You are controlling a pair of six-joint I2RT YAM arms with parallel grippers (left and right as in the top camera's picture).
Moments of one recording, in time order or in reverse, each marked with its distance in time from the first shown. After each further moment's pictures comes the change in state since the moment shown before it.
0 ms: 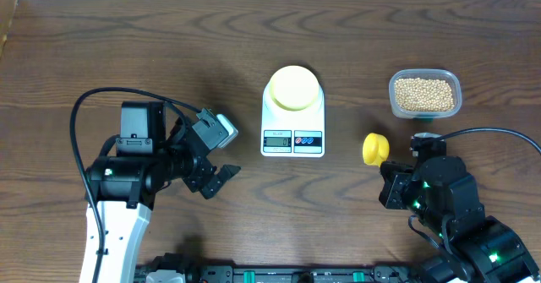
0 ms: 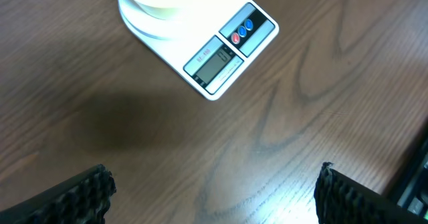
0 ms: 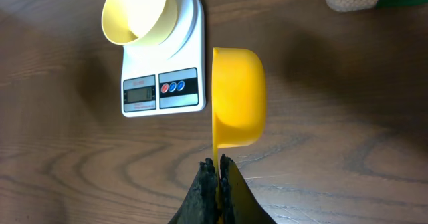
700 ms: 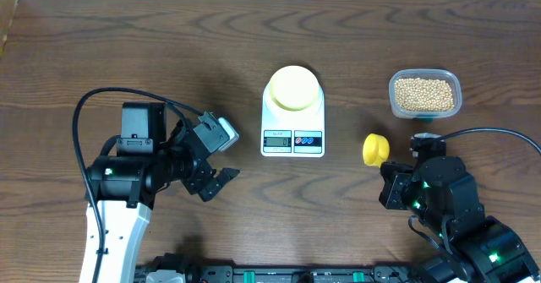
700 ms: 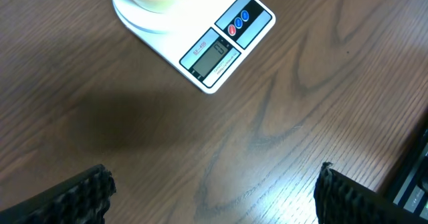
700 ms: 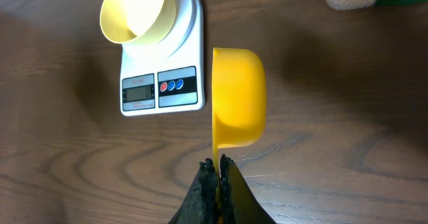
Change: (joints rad) left arm 0.000 0.001 0.000 -0.021 -0.009 0.034; right arm 0.000 0.000 0.000 -0.005 0.000 0.000
